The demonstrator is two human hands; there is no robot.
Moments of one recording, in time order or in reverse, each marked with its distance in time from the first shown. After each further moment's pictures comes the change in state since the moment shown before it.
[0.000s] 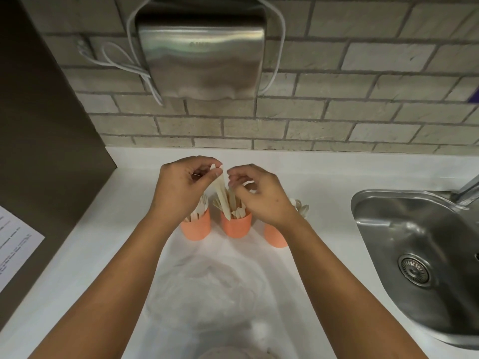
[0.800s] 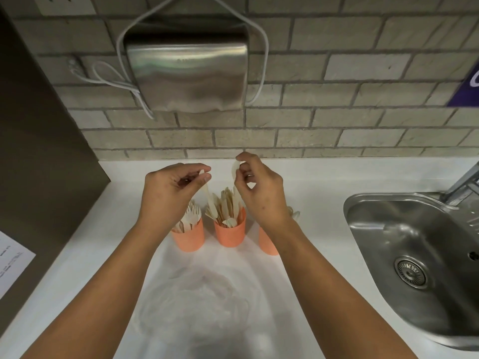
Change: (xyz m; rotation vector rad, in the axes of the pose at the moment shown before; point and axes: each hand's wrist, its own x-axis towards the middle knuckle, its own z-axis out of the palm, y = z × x) left_hand 0.001 0.008 -0.003 -0.002 0.062 0.049; right_hand 0.009 0.001 -0.005 -0.221 0.415 -0.333
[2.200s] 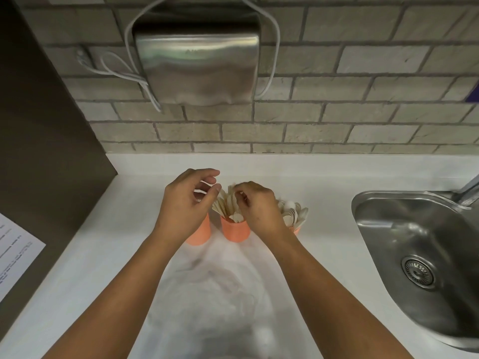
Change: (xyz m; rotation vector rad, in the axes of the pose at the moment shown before) left_hand -0.023 -0.013 0.015 0.014 -0.054 -0.021; right_hand -0.038 0.041 0.033 -0.165 -0.323 0.087
